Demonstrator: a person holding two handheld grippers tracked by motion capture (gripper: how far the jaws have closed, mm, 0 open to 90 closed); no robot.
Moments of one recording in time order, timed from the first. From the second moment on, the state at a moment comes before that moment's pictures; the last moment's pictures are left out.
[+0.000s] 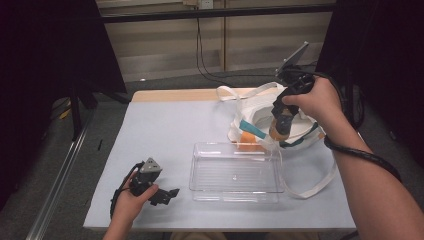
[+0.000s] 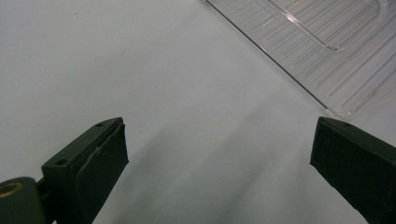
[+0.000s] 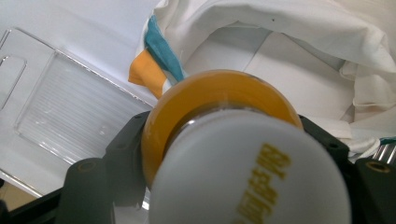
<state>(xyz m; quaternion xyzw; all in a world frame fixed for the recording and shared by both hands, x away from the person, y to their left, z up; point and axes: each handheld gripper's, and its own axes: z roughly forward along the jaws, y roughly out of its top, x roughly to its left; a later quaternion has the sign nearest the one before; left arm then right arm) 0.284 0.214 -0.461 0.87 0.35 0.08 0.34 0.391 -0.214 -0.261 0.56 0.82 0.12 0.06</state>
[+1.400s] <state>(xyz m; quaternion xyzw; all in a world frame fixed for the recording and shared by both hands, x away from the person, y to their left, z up) 0.284 0.212 -0.460 0.88 0.34 0.07 0.33 0.367 -0.195 -0.265 0.53 0.84 0.14 0.04</state>
